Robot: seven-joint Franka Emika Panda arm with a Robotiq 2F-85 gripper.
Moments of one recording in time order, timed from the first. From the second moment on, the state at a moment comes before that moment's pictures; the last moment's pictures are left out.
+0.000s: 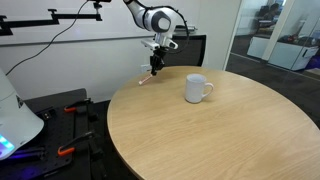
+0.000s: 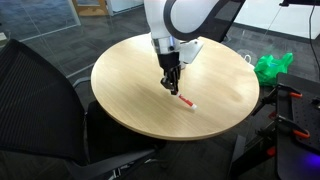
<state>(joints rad) 0.16 0.73 0.13 -1.65 0.03 2.12 0.15</state>
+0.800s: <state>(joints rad) 0.17 0.82 0.11 -1.52 0.03 2.02 0.17</state>
